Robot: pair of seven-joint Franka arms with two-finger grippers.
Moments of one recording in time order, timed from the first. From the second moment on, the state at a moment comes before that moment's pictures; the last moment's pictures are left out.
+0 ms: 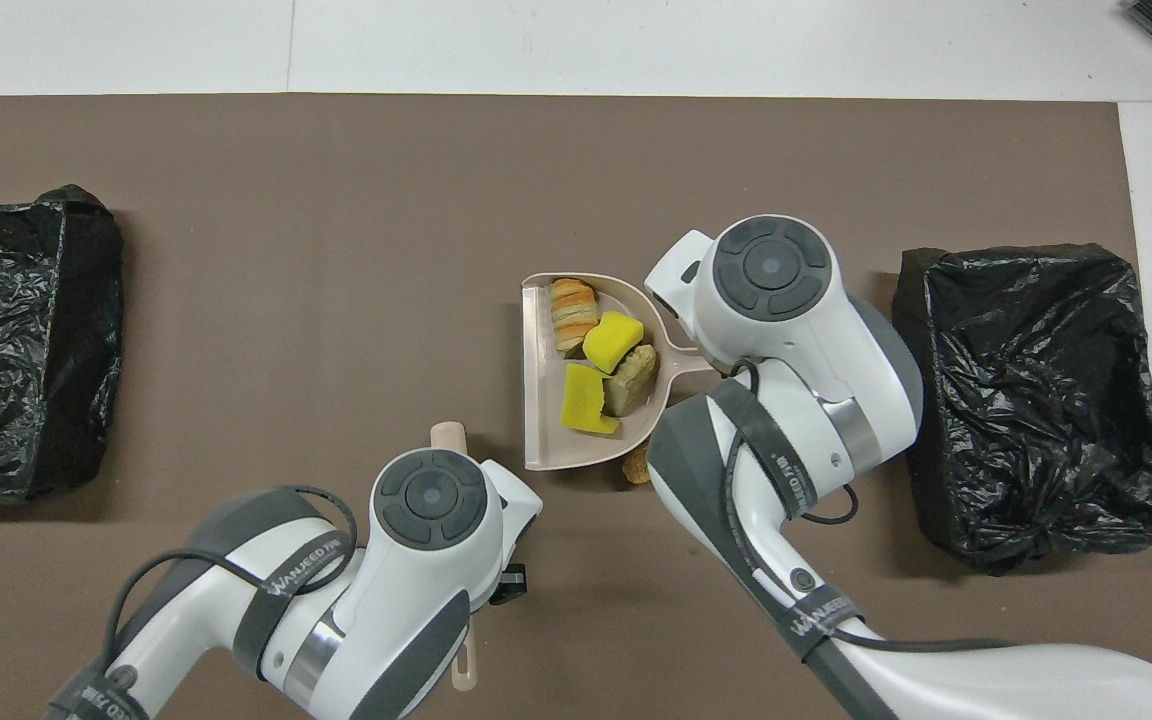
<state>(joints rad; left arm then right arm) -0.72 -0.08 -0.03 -2.24 -0.16 1.85 -0.70 0.40 0.26 0.01 -1.75 -0.15 1.95 -1.12</state>
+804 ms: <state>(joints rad) -0.91 -0.17 -0.05 -2.44 -0.16 2.01 -0.81 0.12 0.15 0.00 -1.63 -0.12 1.74 -1.37</state>
